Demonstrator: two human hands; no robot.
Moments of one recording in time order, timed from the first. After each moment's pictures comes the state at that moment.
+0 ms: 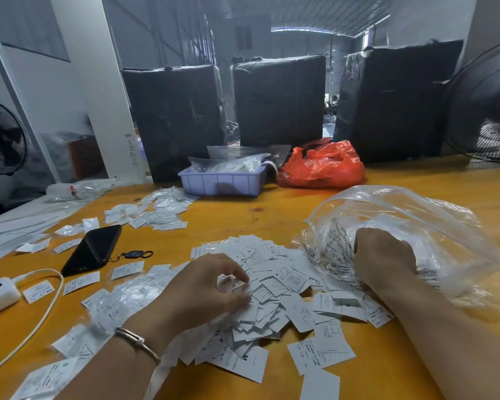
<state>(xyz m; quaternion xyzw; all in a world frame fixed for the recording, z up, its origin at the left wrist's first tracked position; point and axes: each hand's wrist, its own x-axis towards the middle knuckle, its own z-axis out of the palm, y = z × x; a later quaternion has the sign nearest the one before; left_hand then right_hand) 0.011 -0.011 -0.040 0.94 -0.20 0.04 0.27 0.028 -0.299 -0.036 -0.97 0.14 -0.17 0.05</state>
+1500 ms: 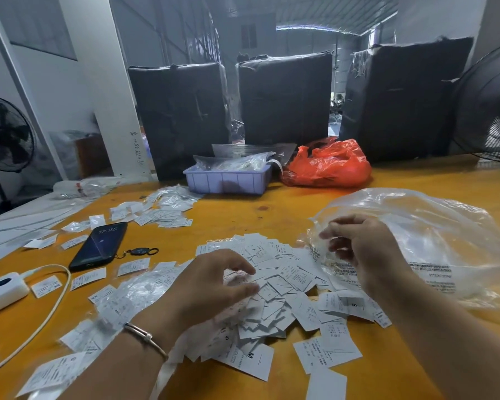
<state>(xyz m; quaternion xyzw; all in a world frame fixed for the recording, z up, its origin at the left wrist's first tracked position) 0.010 -0.011 -0.039 0.93 -0.21 0.07 0.29 0.006 -0.258 -0.013 -0.64 0.05 -0.13 0.75</state>
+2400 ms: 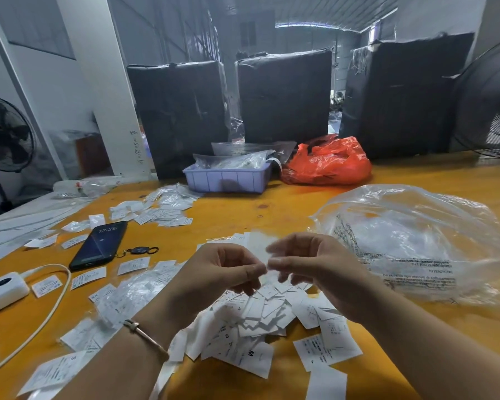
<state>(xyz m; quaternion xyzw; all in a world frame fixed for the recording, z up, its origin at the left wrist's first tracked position) -0.008 -0.024 -0.016 0.78 -0.19 -0.07 0.59 -0.011 -0.228 -0.024 -0.72 -0.17 0.05 0.67</state>
